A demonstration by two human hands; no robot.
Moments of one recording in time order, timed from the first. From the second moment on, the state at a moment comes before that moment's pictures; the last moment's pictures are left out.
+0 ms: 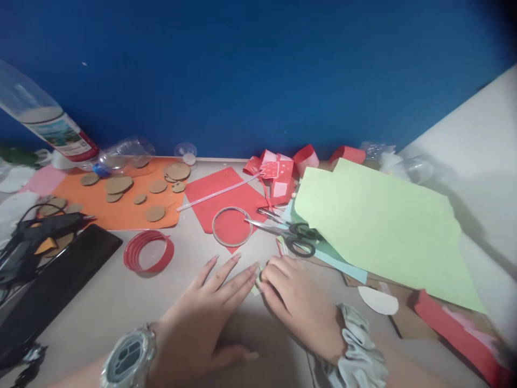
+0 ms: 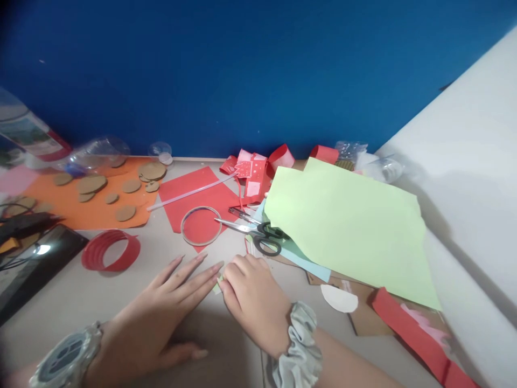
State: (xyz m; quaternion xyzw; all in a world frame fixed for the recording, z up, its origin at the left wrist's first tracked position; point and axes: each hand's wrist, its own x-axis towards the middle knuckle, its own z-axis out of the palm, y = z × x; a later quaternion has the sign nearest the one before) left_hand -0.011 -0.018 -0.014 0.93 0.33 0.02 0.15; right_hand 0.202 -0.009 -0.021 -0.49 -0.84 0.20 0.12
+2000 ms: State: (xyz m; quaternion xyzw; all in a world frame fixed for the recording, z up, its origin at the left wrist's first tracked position) left_hand -0.002 -0.021 -0.006 0.93 0.36 0.02 0.12; right_hand 0.202 -0.009 -0.018 -0.49 -0.85 0.17 0.11
